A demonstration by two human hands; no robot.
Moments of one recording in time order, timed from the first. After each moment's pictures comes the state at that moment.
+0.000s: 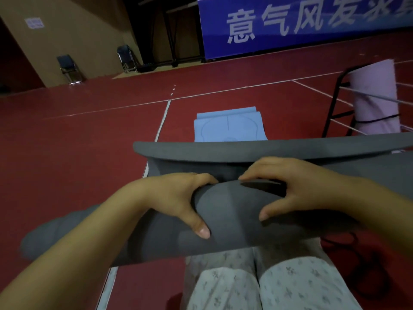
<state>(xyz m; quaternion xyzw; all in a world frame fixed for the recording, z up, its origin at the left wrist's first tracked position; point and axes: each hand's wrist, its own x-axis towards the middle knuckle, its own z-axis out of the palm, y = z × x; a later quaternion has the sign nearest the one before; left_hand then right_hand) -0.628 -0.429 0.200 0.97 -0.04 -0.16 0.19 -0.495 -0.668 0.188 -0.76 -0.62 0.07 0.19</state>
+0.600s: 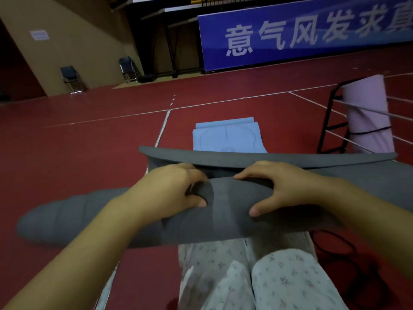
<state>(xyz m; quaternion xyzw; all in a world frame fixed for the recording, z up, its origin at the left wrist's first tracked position) -0.640 -0.450 0.223 1.00 0.02 0.05 -0.03 -0.470 -0.653 0.184 -0.80 -0.56 0.11 0.19</state>
